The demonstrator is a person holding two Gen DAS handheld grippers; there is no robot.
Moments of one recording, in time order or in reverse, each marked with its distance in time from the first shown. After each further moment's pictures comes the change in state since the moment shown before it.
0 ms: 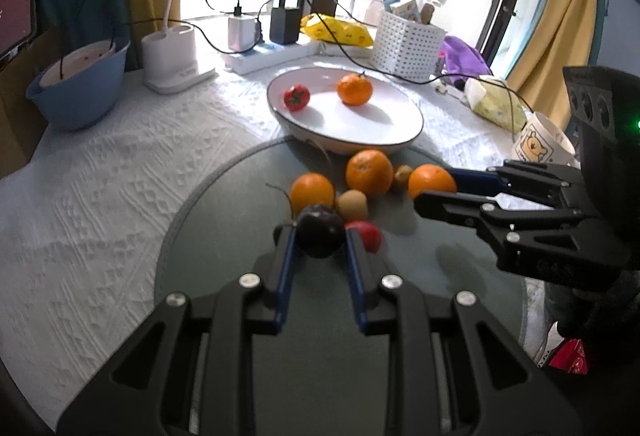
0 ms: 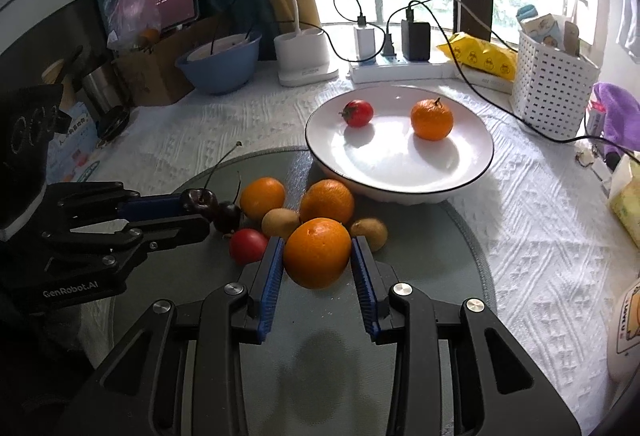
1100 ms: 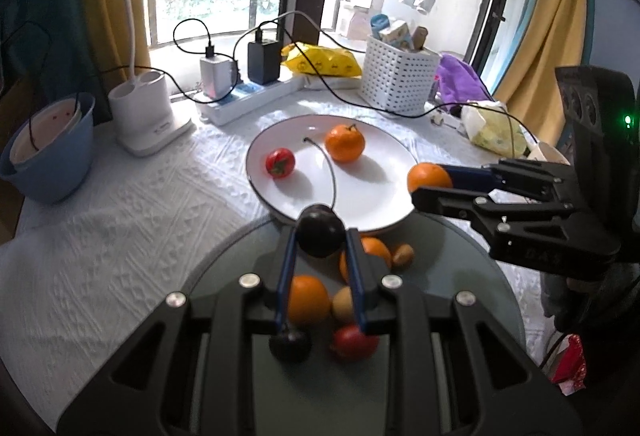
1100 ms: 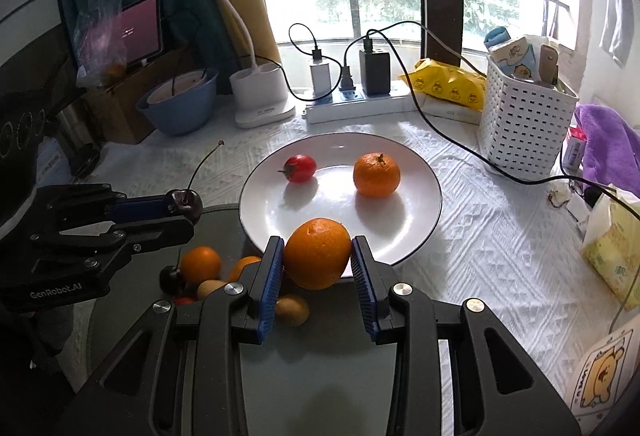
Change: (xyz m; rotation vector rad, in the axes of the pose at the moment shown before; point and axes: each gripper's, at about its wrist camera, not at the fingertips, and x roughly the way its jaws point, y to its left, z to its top) left arm 0.029 -0.005 0.064 0.069 -0.040 -0.026; right arm 0.005 -0.047 0.043 0.027 -0.057 -0.057
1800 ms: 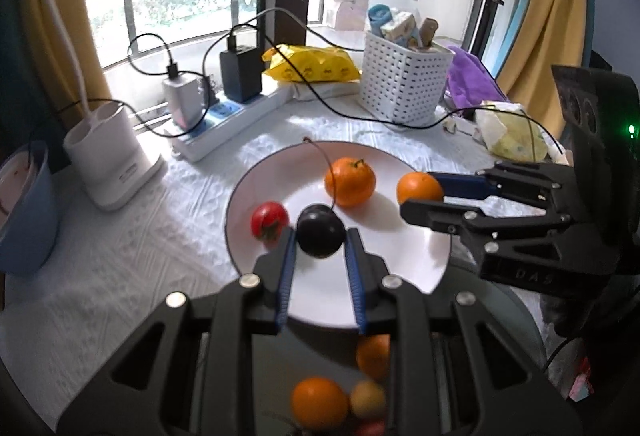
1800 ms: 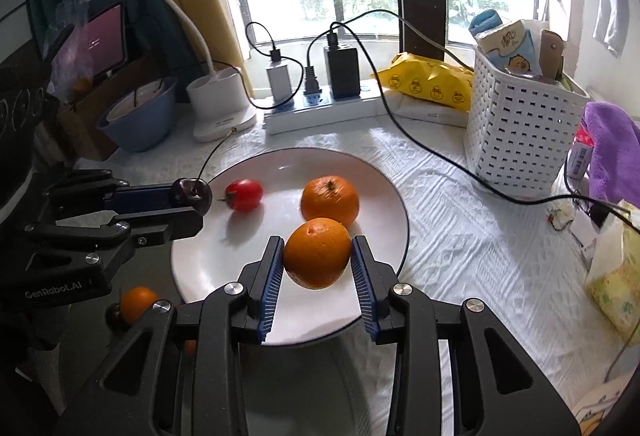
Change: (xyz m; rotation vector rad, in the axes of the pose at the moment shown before) left arm 0.061 0.000 0.049 0.077 0.035 -0.013; right arm 0.041 -0.041 0.024 0.032 0.022 -0.018
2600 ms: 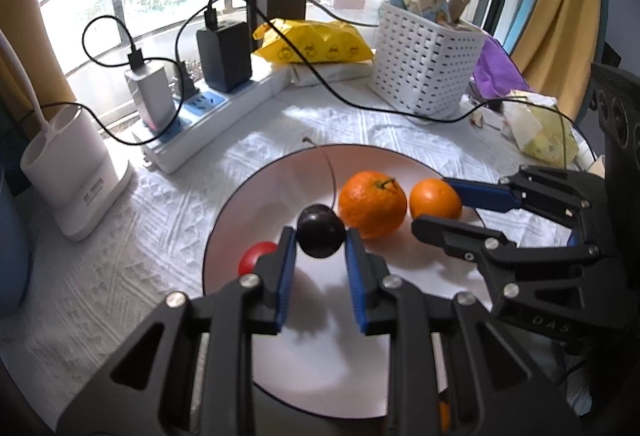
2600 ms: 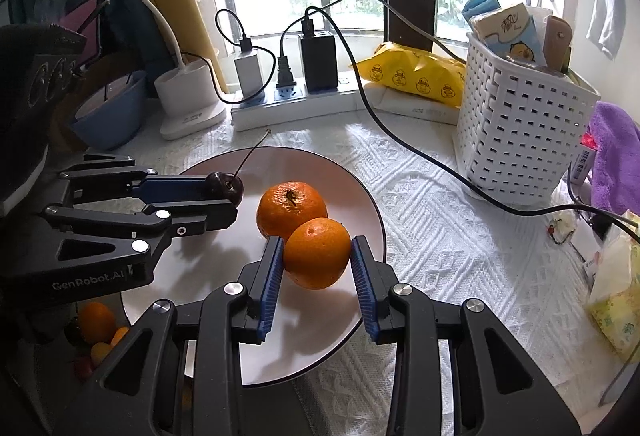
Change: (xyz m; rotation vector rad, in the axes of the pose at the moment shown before) left arm 0.059 0.007 0.025 0.008 0.082 0.000; right arm 0.030 -0.013 0.005 -0.002 0.002 -0.077
